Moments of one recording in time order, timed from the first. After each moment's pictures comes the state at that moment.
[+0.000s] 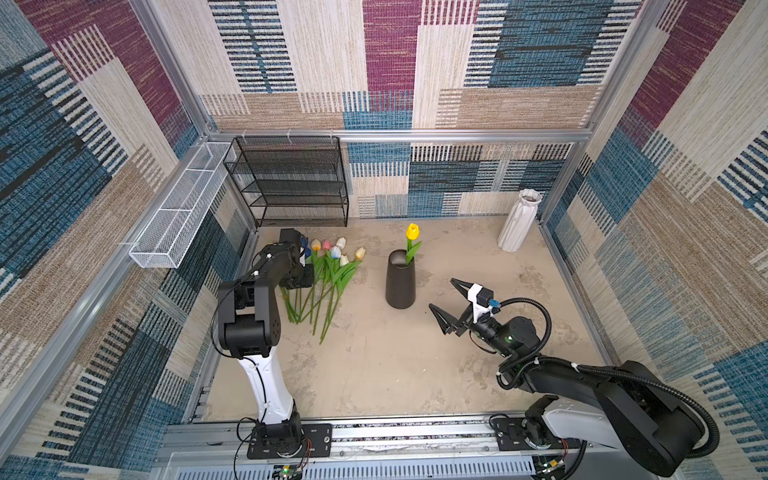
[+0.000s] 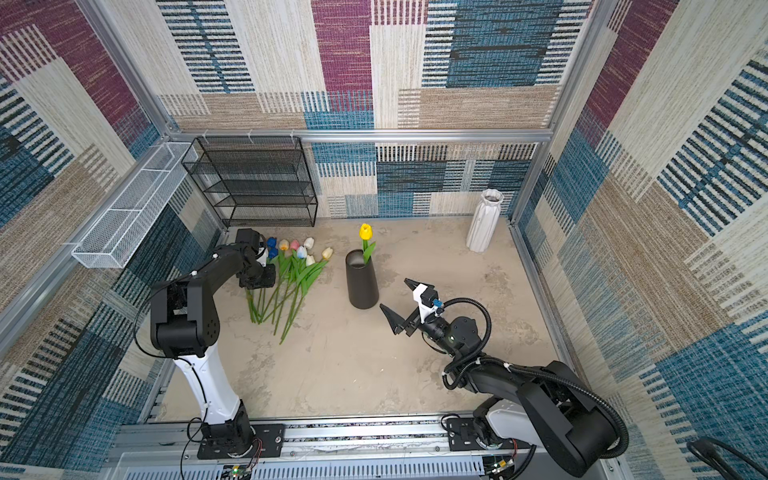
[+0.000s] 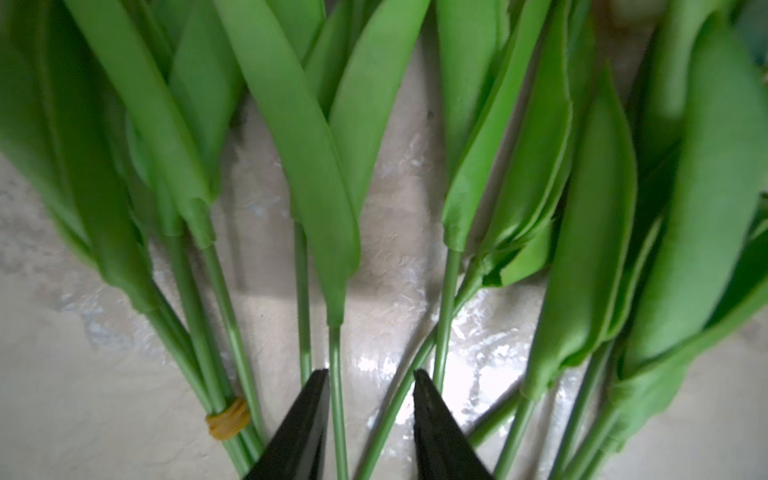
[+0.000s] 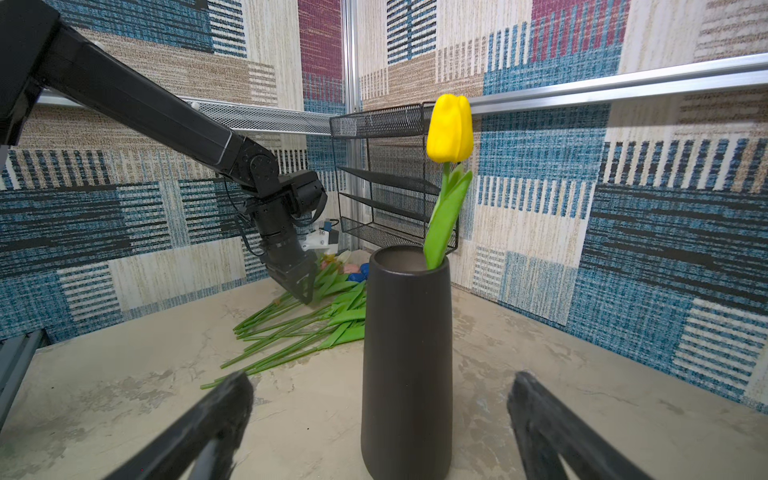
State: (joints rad) left arm 0.05 2.00 1.47 -0.75 -0.02 -0.06; right arm 0.55 1.22 0.22 1.21 -0.29 0.06
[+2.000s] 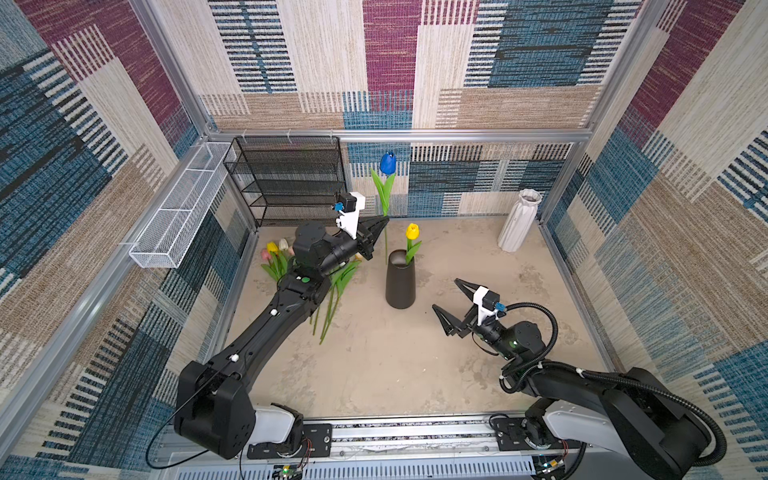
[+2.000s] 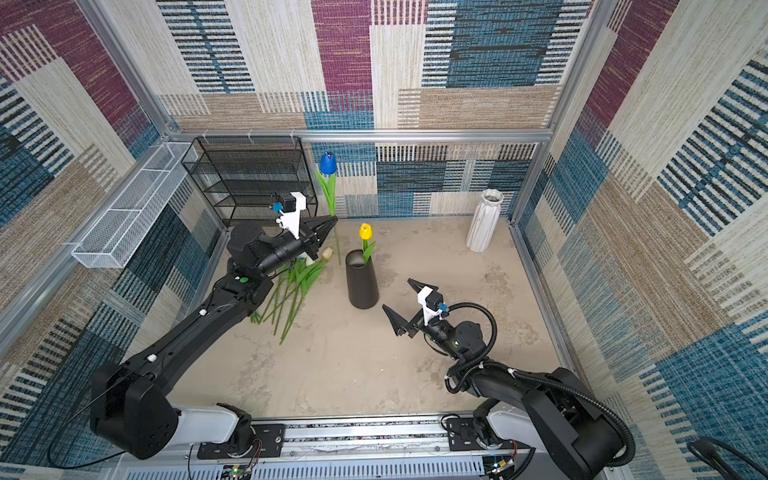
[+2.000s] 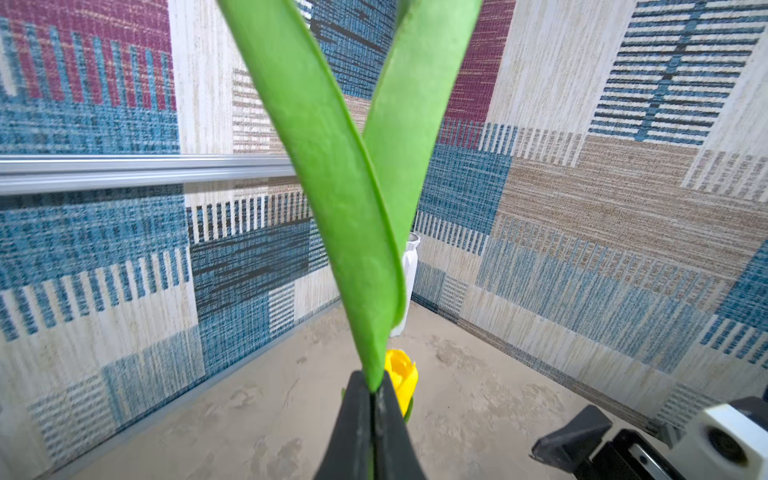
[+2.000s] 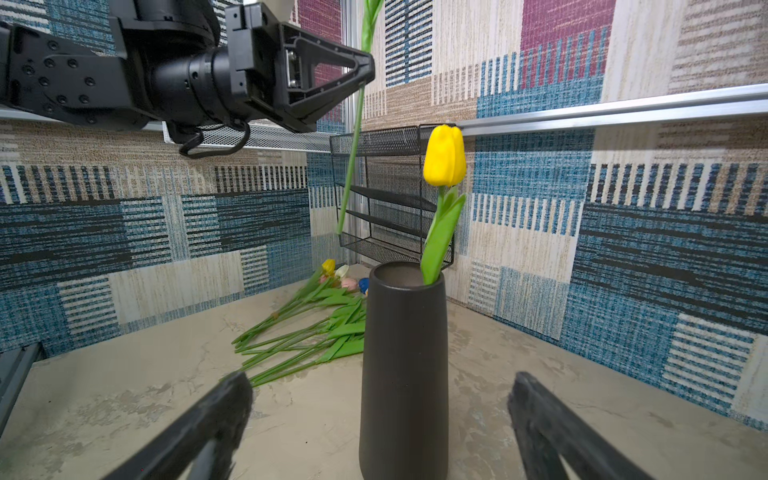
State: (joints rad) left arm -0.39 1.42 1.14 0.44 0.52 -0.18; right arm 0.55 1.17 0.19 1.24 -0.28 0.06
